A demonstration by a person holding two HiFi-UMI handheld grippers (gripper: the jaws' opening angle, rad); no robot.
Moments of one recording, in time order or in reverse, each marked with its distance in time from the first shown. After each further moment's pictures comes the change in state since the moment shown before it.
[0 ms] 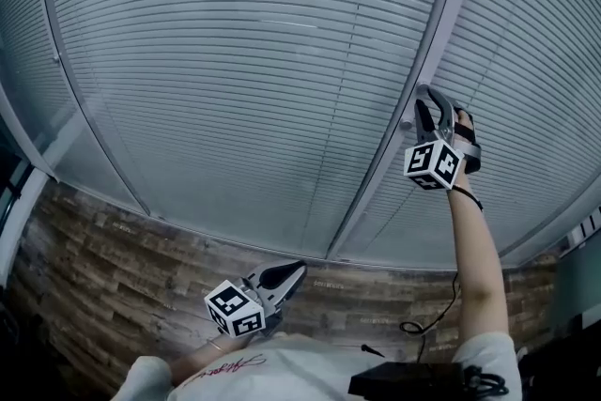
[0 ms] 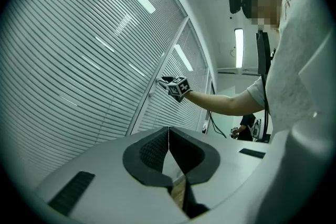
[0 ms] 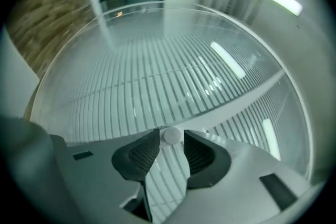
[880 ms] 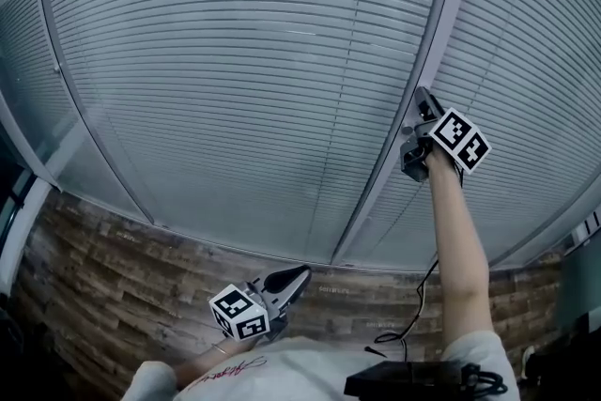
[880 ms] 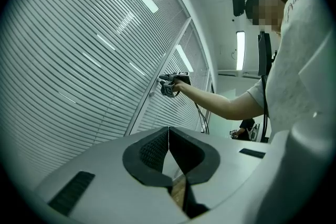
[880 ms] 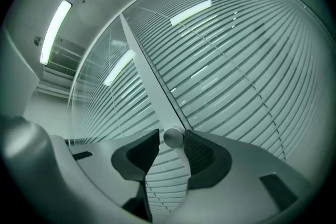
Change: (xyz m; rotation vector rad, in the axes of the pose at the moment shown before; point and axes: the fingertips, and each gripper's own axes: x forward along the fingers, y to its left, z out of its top) left arm 0.004 0.005 0.002 -0.029 0.001 -0.014; right arm 0.024 -0.017 -0.025 1.812 -0.103 0.117
